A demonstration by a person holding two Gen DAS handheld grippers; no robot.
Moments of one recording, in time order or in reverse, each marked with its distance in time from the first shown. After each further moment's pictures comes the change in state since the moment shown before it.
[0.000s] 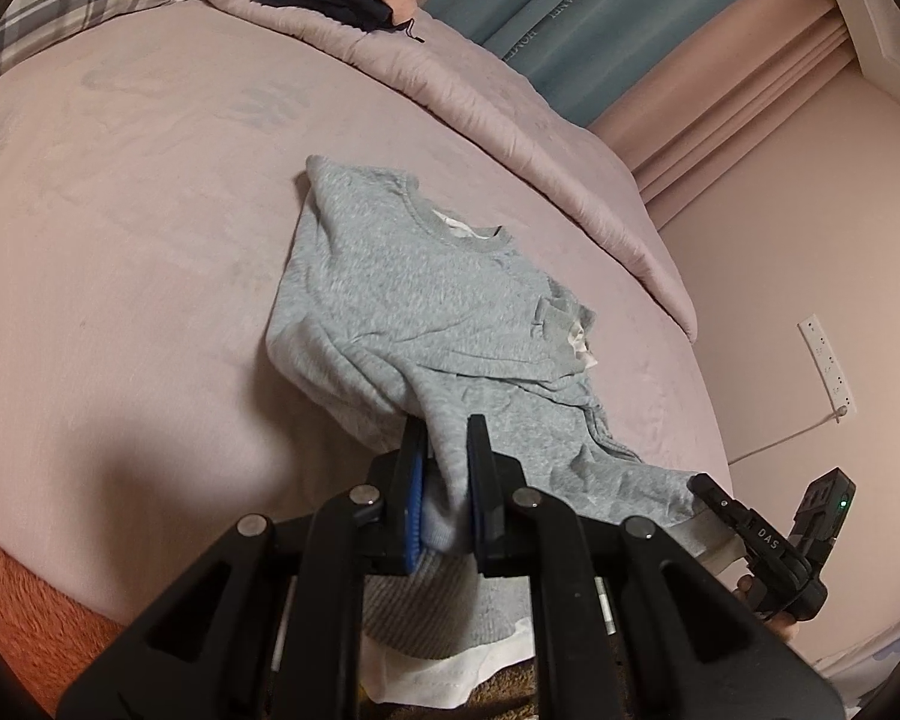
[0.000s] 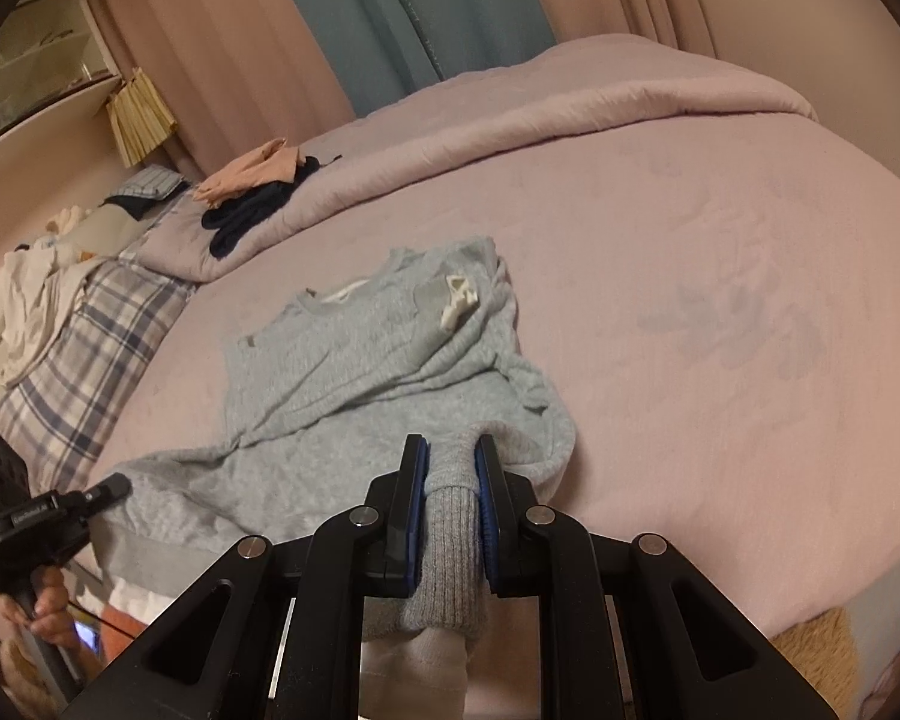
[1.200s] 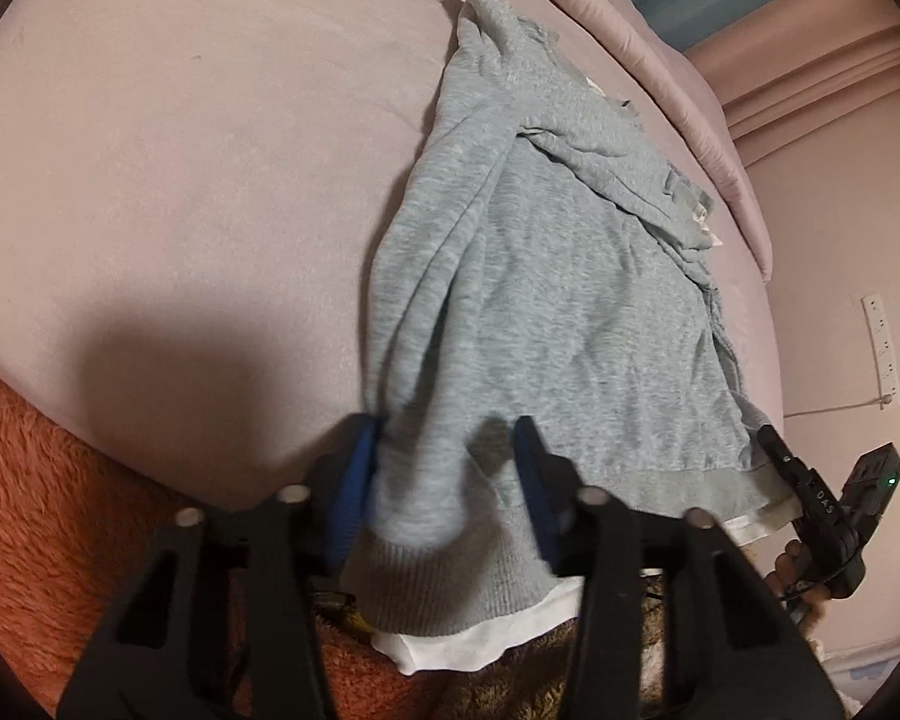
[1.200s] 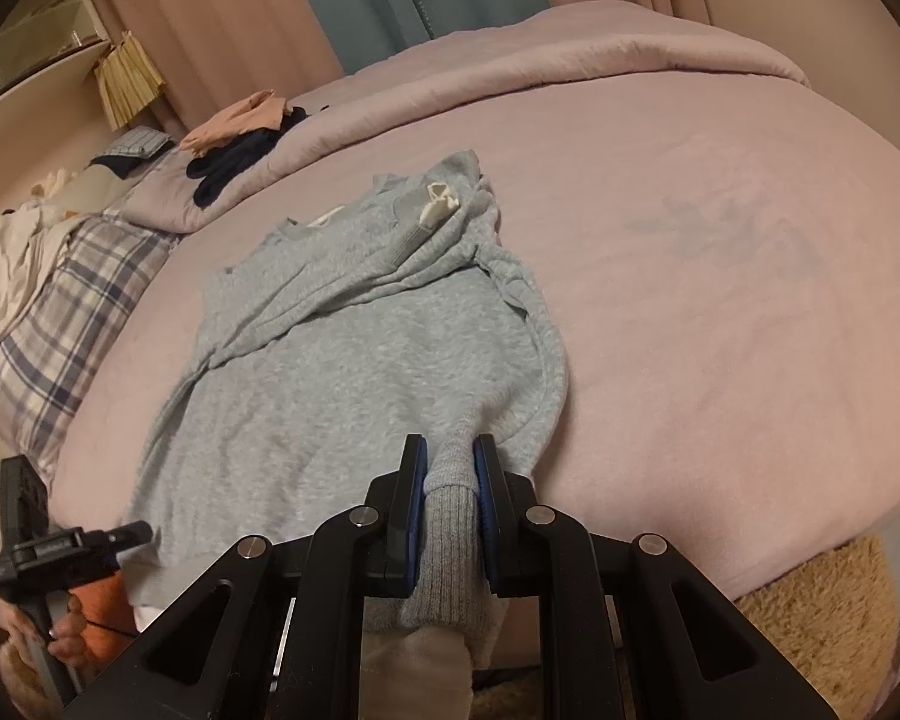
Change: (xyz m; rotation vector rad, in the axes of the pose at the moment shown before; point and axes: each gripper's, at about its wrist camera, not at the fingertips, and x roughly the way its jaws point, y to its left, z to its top) left arm 0.022 0.076 -0.080 -0.130 0.242 0.123; right arm 0.011 -0.007 -0.049 -0.008 0.085 -0.040
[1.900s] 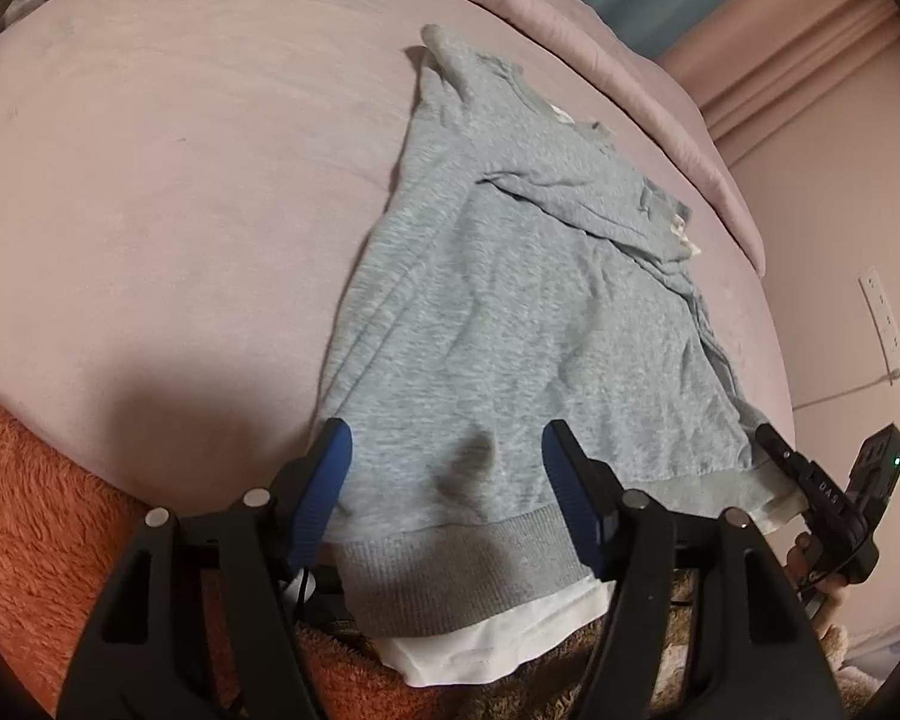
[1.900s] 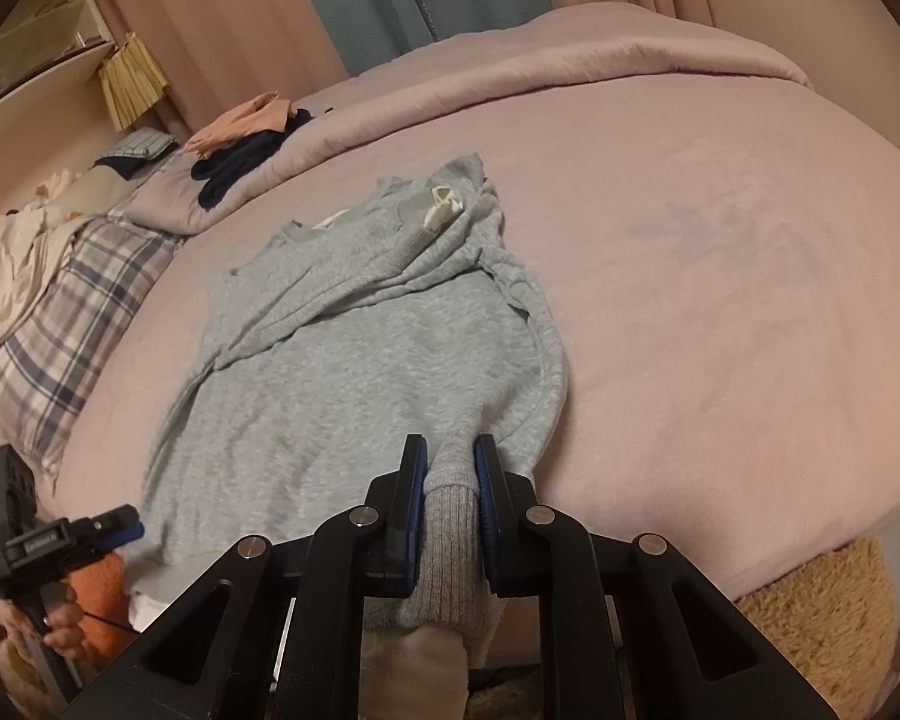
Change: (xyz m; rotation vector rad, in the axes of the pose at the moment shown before) left arm -0.015 -0.014 0.006 0.088 -0.089 0.030; right arm 0.000 -0.001 0.002 -0.003 -0.004 0.012
